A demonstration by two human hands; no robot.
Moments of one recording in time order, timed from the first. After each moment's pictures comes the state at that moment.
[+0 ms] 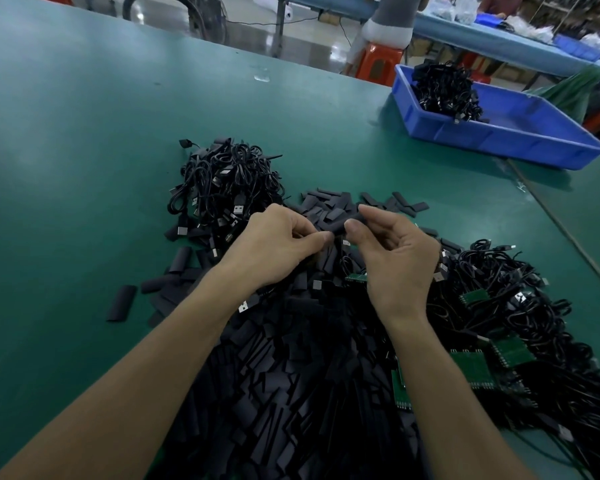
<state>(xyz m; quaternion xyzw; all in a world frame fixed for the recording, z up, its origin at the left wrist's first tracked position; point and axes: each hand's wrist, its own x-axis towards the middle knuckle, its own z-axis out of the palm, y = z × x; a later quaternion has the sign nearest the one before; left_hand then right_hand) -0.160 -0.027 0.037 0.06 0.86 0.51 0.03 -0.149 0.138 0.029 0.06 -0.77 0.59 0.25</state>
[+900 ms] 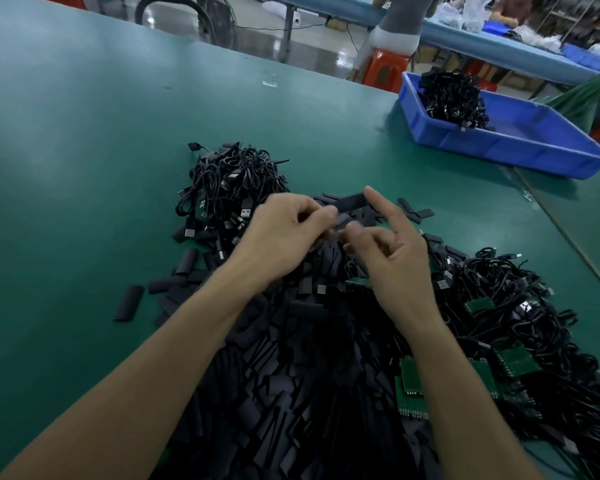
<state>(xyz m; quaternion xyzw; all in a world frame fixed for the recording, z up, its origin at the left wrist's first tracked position) -0.163 -0.023 0.043 0.05 0.80 0.59 -0.05 -0.147 0.146 0.038 0.12 -0.80 0.58 0.10</state>
